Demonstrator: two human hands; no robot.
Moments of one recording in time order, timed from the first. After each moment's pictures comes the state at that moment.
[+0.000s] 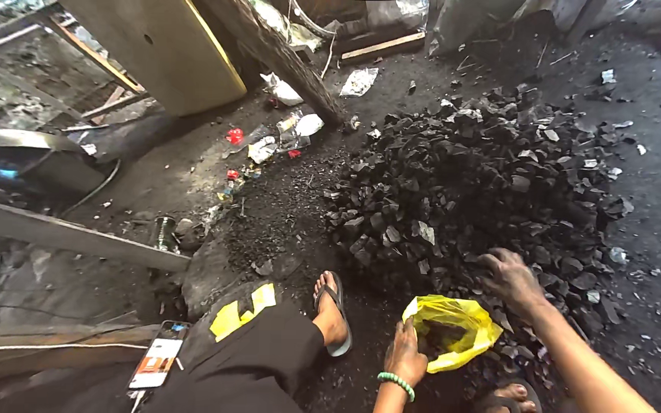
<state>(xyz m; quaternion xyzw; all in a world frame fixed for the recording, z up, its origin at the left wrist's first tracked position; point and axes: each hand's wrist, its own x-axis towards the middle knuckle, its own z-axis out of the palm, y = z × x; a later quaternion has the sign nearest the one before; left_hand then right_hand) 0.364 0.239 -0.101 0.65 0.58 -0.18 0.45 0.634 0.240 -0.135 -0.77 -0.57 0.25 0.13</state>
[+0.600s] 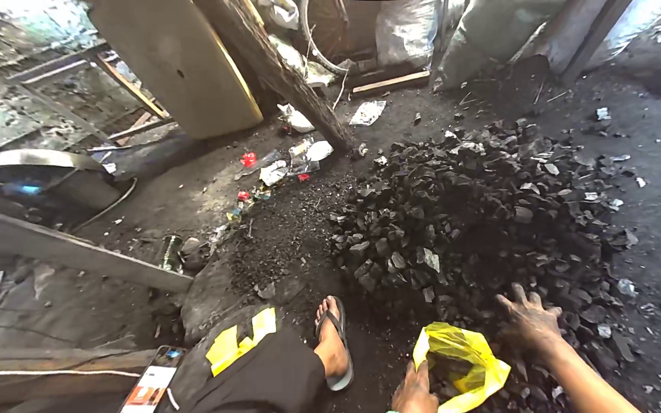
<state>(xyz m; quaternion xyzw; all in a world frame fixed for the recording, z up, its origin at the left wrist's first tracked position) 0.370 0.235 -0.097 0.64 0.55 -0.25 0.47 0.648 0.236 -0.156 -0.81 -0.49 0.28 -0.12</state>
